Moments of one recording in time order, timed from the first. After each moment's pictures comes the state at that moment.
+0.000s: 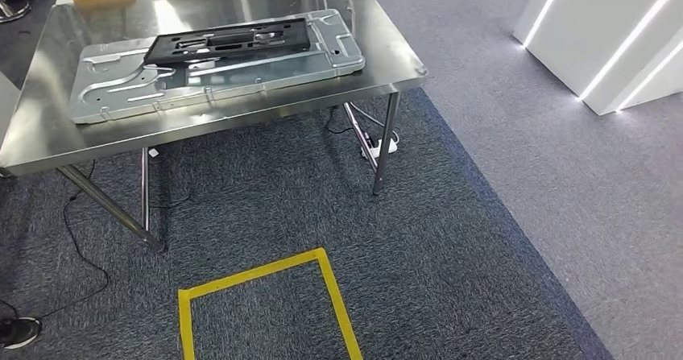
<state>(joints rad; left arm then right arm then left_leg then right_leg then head) -0.07 -0.23 0.94 -0.21 -1.26 0.37 -0.35 0.04 0.21 -0.91 -0.80 0.35 -0.34 -0.70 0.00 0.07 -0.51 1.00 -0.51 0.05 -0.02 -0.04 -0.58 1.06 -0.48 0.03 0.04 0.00</state>
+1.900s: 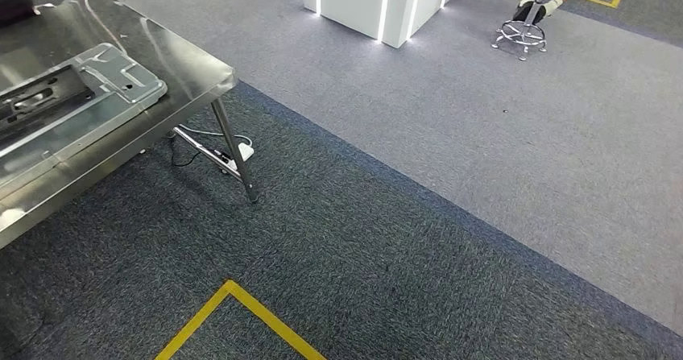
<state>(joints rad) -0.06 -0.23 0.96 -0.21 -1.26 0.33 -0.40 -0.04 0.20 -0.87 -0.24 0.75 -0.39 -0.25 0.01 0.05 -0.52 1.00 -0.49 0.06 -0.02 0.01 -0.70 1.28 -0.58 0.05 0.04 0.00</state>
